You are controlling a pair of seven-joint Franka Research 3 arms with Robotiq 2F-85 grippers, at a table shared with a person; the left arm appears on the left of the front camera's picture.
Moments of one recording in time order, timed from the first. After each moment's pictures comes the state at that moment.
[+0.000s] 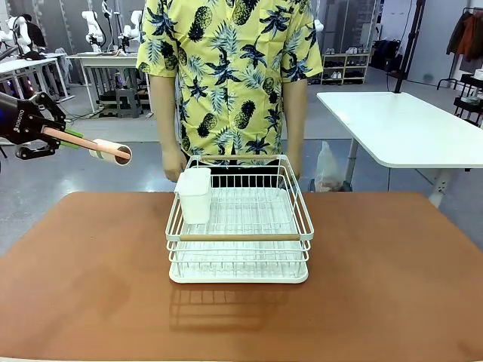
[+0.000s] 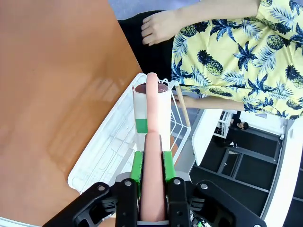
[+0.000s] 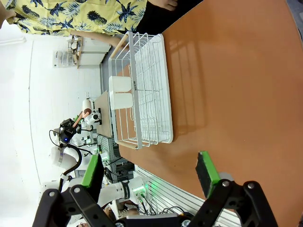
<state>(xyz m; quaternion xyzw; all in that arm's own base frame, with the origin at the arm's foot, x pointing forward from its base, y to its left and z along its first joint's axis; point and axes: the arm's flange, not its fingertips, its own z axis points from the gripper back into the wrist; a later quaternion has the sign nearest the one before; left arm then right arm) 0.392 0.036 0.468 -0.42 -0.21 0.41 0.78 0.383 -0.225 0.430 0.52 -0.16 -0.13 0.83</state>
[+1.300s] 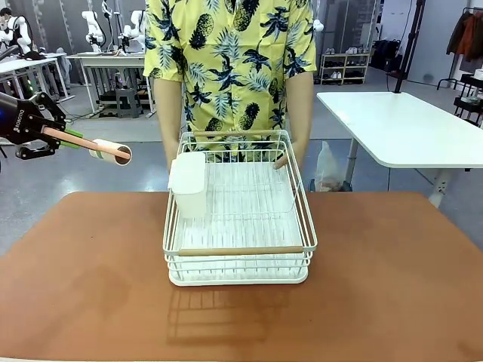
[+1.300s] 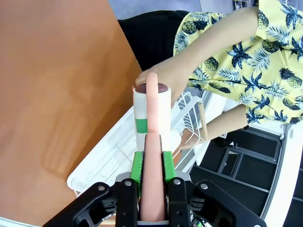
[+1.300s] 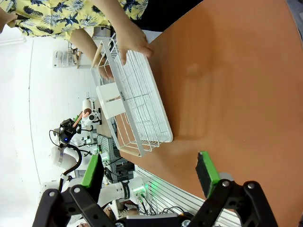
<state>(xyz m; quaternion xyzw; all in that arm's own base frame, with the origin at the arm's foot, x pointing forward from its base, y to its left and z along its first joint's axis) 0.392 0.036 0.468 -0.42 -0.21 0.41 0.78 0.383 -0.225 0.430 0.52 -0.16 -0.13 0.83</state>
